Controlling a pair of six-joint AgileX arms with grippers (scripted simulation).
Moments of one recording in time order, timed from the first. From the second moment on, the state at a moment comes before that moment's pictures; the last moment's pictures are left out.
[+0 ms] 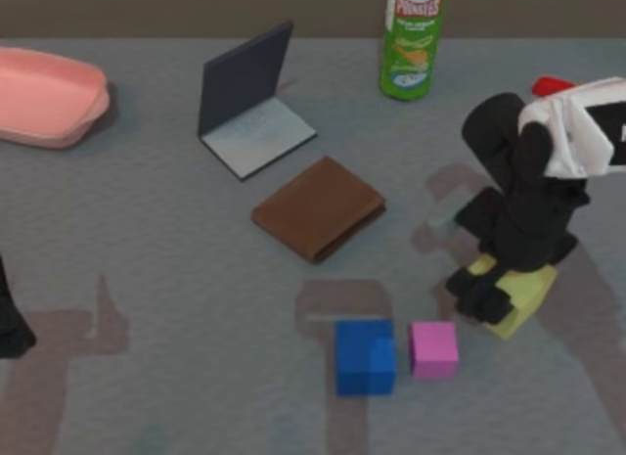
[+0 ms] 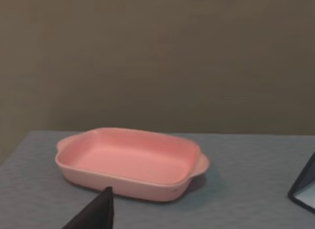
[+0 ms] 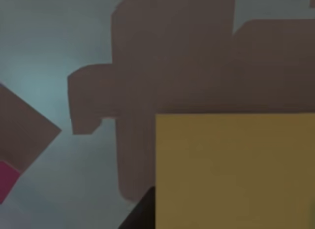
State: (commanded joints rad) left arm 0.02 0.00 0.00 0.00 0.00 0.00; right arm 0.38 2.10 1.28 -0.74 0.00 -0.36
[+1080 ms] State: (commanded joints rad) left arm 0.02 0.00 0.00 0.00 0.00 0.00; right arm 0.49 2.10 1.56 -1.05 0.00 -0.13
